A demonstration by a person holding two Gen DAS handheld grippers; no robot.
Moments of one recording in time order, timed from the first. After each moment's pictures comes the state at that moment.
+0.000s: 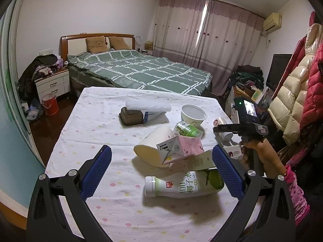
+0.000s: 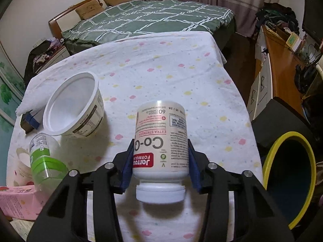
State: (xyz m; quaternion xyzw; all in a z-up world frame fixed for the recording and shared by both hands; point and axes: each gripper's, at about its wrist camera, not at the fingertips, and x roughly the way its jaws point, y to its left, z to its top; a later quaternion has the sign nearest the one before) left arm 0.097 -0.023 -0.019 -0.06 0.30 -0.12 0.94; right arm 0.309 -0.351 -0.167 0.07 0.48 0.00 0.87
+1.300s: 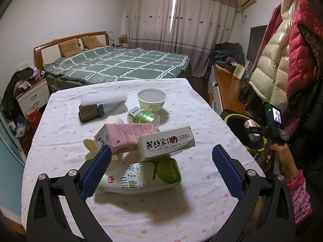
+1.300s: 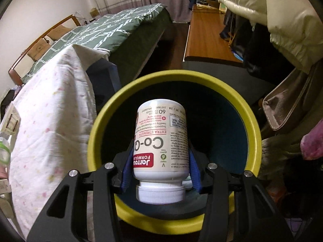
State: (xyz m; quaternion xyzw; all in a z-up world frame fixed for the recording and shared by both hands) left arm 0.091 -0.124 -0.033 0.02 0.33 -0.19 0.93; right arm 0.158 -0.578 -0.216 0.18 0.45 -0.17 0.86
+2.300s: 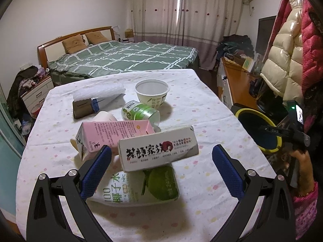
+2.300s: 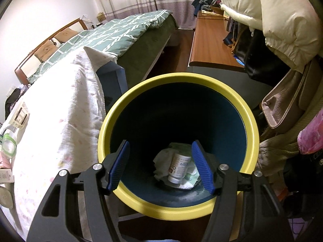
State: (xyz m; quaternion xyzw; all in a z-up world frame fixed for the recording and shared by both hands) left arm 0.129 -0.162 -0.064 0.03 0.35 -0.16 0.92; right arm 0.137 -0.567 -0.202 0.17 0.42 -0.15 0.88
